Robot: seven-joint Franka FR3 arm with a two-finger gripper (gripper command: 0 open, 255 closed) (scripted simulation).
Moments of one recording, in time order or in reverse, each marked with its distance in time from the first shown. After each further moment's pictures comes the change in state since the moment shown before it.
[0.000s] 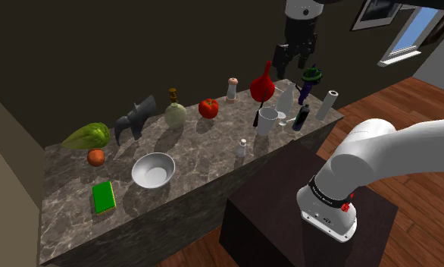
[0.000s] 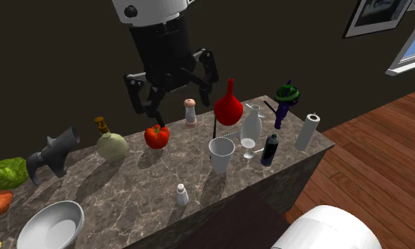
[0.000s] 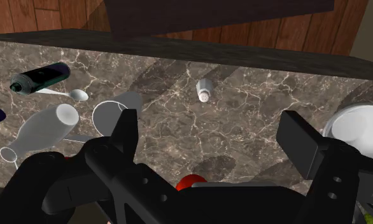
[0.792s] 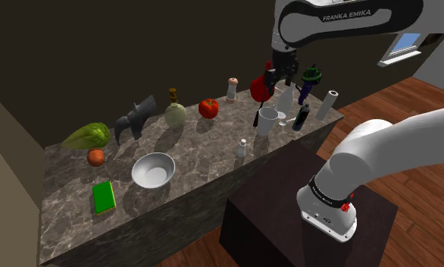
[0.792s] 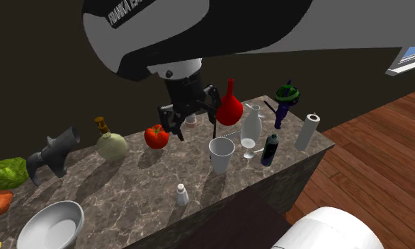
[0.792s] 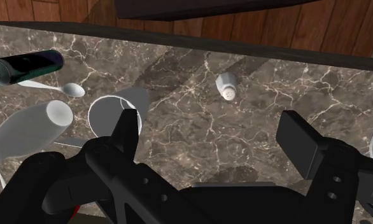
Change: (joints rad) arm -0.040 0.161 -0.104 -0.169 -0.086 0.323 -0.083
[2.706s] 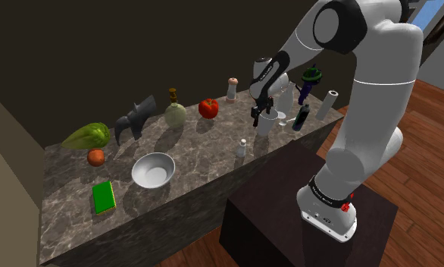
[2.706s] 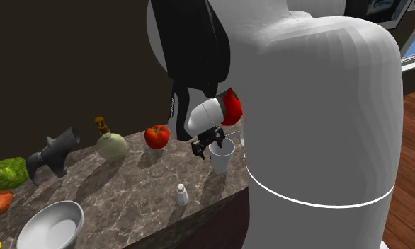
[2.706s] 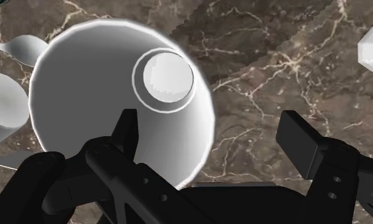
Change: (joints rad) arm -0.134 0.977 -0.160 0.207 -0.036 0.766 -0.209
